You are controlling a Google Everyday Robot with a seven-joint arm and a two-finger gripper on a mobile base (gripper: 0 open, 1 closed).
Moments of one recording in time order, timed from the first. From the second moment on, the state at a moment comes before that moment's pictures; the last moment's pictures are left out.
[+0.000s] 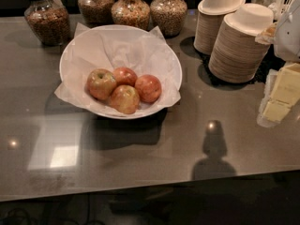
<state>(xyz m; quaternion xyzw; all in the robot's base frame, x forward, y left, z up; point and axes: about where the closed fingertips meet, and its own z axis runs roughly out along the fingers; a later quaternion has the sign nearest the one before) 0.438 -0.217 0.976 -0.60 0.78 -0.03 0.16</state>
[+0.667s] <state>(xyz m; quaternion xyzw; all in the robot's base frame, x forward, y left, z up) 0.438 -0.217 0.976 -0.60 0.78 -0.03 0.16</state>
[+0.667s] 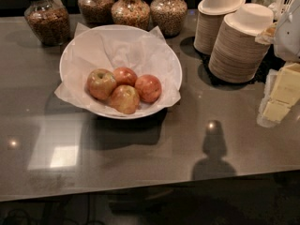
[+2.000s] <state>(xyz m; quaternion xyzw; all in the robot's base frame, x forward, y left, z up) 0.462 -0.128 0.998 -0.65 0.71 0.04 0.28</state>
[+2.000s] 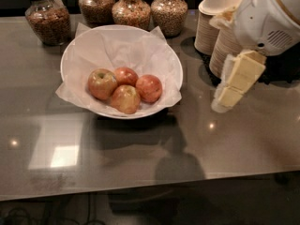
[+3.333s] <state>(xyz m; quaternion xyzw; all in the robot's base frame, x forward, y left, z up) 0.490 -0.118 0.959 -0.64 0.73 0.06 0.24</state>
